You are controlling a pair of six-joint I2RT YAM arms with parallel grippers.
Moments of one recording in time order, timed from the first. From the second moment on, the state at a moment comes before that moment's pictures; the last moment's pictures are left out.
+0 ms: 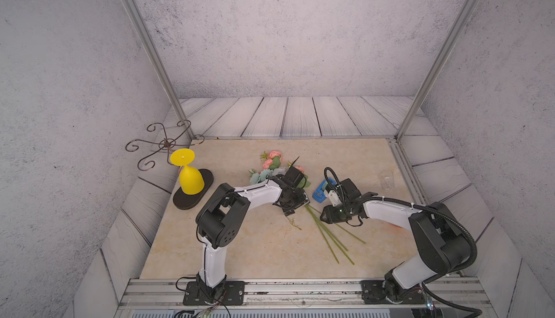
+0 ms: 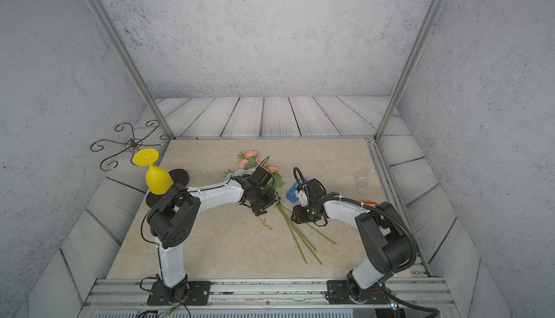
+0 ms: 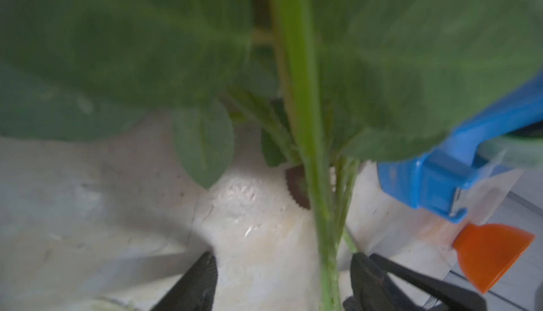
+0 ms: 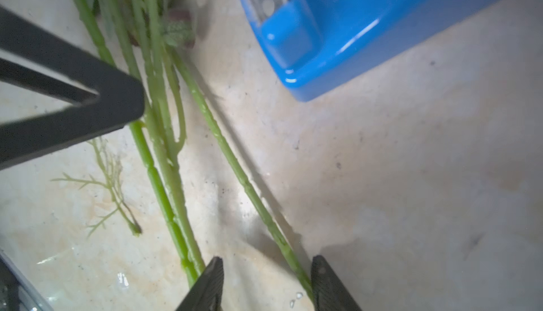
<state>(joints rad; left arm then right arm) -0.73 1.96 1.27 -0.46 0.24 -1.12 0.49 1.57 0.77 -0.36 -0.34 0.30</state>
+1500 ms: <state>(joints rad) -0.77 2.05 1.40 -0.56 0.14 -1.33 0.65 1.59 0.84 -0.42 -0.21 0.34</state>
